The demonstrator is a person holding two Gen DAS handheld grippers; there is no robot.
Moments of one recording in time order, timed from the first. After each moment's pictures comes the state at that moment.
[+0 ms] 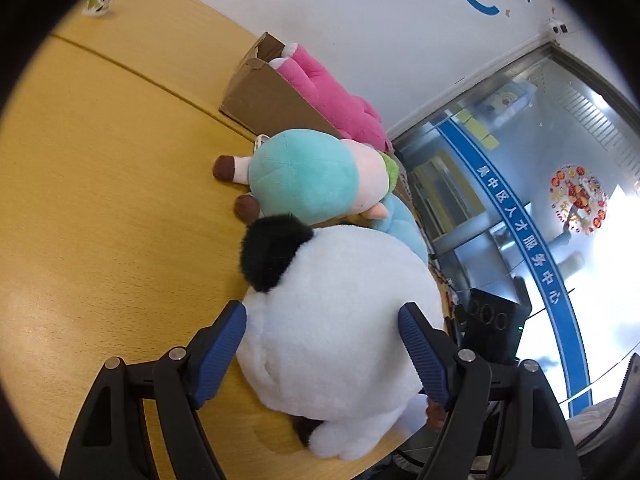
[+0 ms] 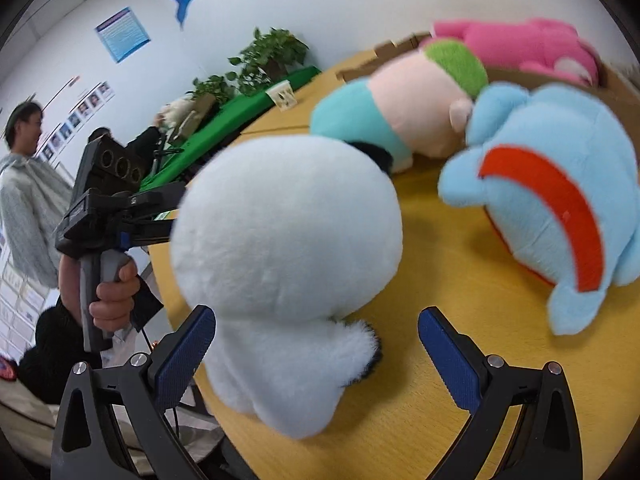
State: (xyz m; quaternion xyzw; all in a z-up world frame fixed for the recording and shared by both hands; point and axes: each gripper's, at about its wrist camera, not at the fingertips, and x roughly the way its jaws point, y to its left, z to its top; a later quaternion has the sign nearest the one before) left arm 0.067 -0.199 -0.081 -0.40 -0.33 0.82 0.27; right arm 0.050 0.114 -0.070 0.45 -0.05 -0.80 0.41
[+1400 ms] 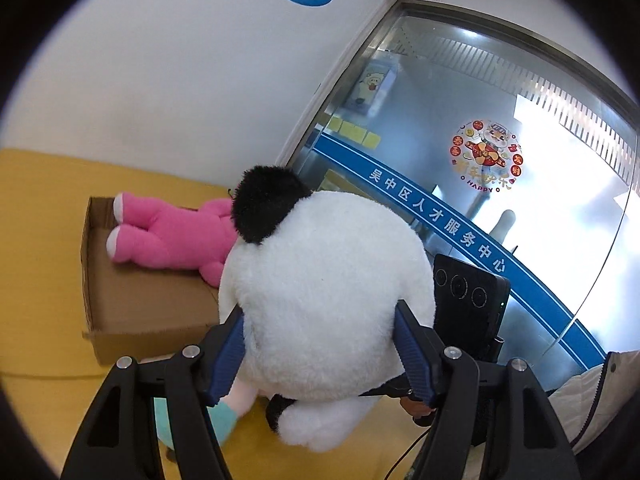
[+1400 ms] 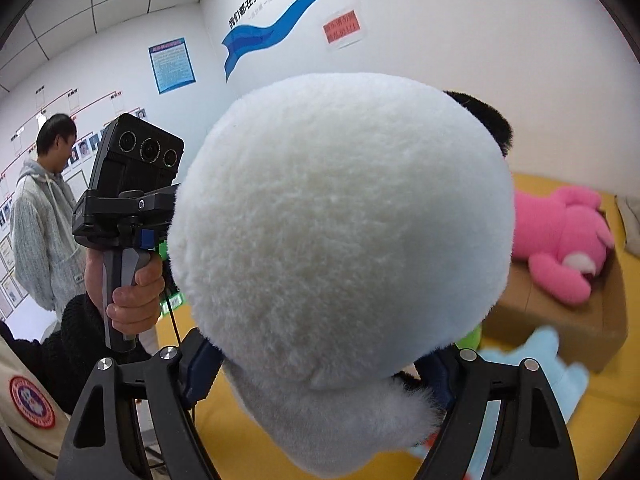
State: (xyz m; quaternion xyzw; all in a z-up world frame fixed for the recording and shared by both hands) left arm -0.058 -0.147 0.124 -0.26 -0.16 0.85 0.44; right arm -0.014 0.096 0.094 0.26 -0.01 -0.86 0.45
